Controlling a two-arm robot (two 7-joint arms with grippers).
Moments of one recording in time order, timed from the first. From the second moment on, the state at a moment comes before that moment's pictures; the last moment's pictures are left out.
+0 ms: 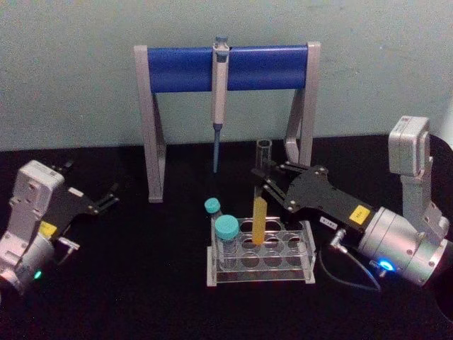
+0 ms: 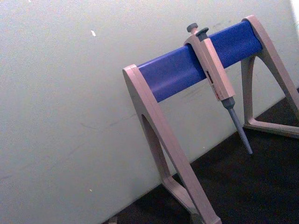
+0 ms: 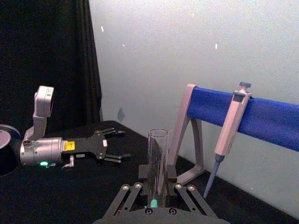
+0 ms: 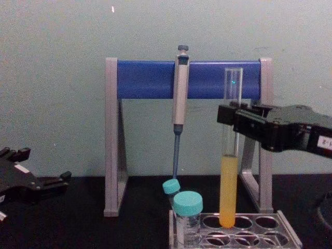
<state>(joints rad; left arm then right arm) -0.20 0.60 0.45 -1.41 -0.25 -0.12 0.03 0.15 0.51 -0.39 -1.73 0.53 0.02 0.49</state>
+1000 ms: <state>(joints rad) -0.20 0.60 0.45 -1.41 -0.25 -0.12 0.03 0.15 0.47 -0.42 -1.63 0.51 -0.07 0.50</state>
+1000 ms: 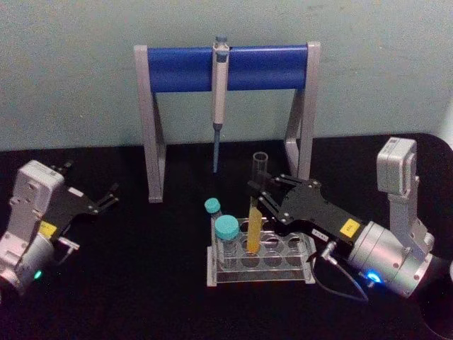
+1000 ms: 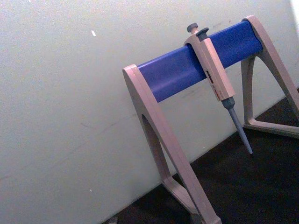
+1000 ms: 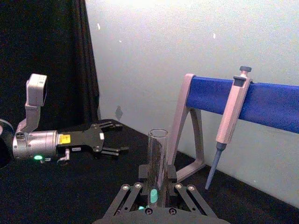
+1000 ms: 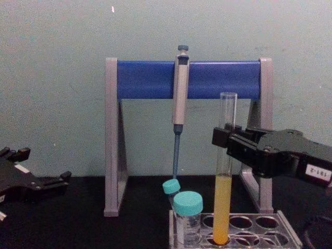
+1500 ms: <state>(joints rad) -0.20 0.60 0.45 -1.41 -0.25 -0.12 0.03 0.15 0.45 -0.42 -1.58 0.47 -0.13 0.52</state>
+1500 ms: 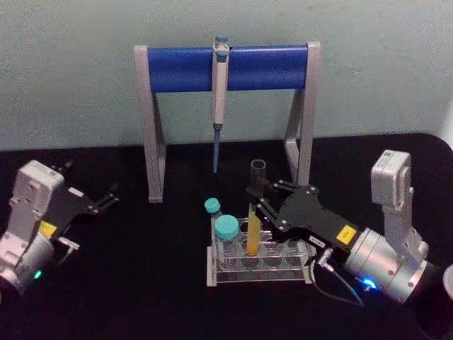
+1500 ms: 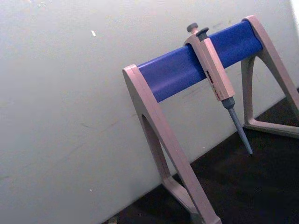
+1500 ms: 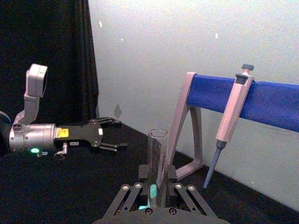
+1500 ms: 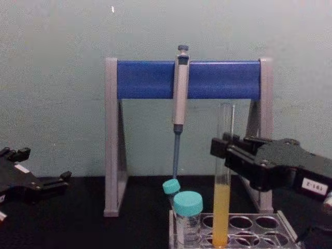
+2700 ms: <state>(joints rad) -0.20 0.60 0.45 -1.41 -0.25 -0.12 0.03 0.15 0.40 -0.43 -1.49 0.42 -0.14 0.52</state>
